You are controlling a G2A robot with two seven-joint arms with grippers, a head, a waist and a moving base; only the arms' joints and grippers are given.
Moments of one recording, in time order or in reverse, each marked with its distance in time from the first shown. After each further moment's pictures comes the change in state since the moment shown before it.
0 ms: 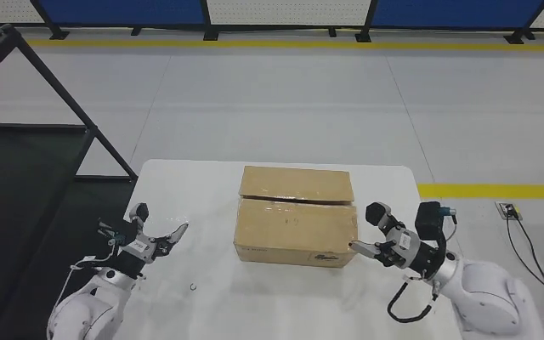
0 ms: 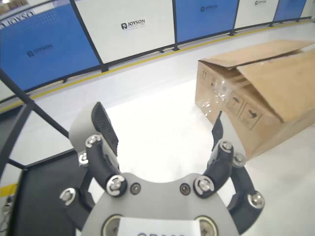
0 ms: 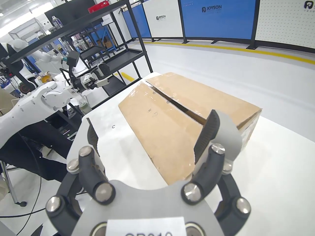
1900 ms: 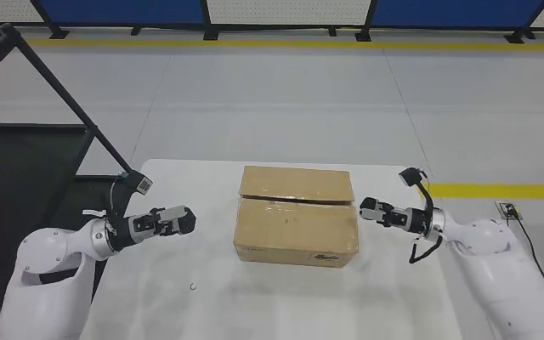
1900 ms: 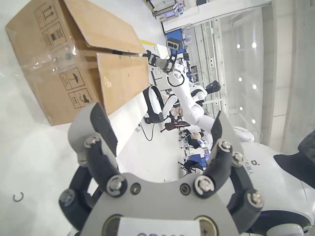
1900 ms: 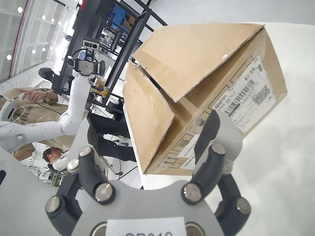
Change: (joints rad) left arm -0.427 0.098 0.056 0.290 -1.514 0.345 -1.356; right arm 0.554 0.144 -0.413 0.749 0.717 0.101 0.535
